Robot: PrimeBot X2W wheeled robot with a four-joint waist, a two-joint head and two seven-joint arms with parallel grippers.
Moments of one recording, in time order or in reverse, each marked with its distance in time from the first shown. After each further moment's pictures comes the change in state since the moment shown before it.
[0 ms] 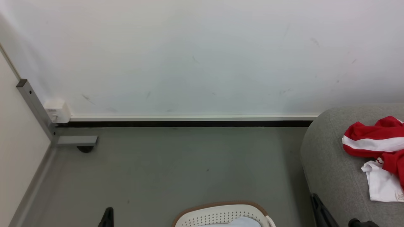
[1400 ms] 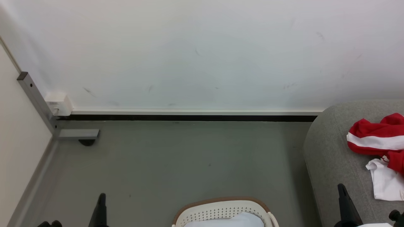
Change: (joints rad) left arm -0.059 0.001 0.033 -0.046 -0.672 -0.005 0.173; right arm -0.051 -0.005 -0.109 -0.002 0.647 0.000 0.161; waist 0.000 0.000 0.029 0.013
